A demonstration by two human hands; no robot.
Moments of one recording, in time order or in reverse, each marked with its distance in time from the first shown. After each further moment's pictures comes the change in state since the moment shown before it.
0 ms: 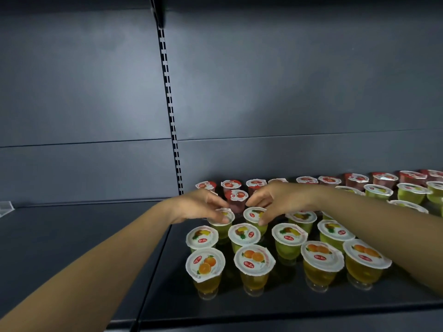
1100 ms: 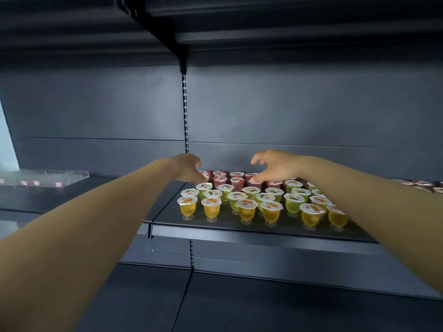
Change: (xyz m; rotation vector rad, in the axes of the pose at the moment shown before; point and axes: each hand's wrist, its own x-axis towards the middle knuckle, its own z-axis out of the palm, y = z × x) left_hand -0.173 0.173 0.074 0.630 0.415 -0.372; right_hand -0.227 -0.045 -0.029 -0.393 0.295 -0.049
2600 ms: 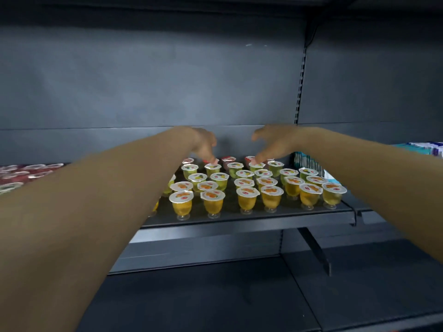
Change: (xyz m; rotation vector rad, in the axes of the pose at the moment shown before) left_hand 0.063 0.656 0.059 0.285 -0.025 0.364; right_hand -0.253 0.545 -0.120 -0.263 -0.034 0.218
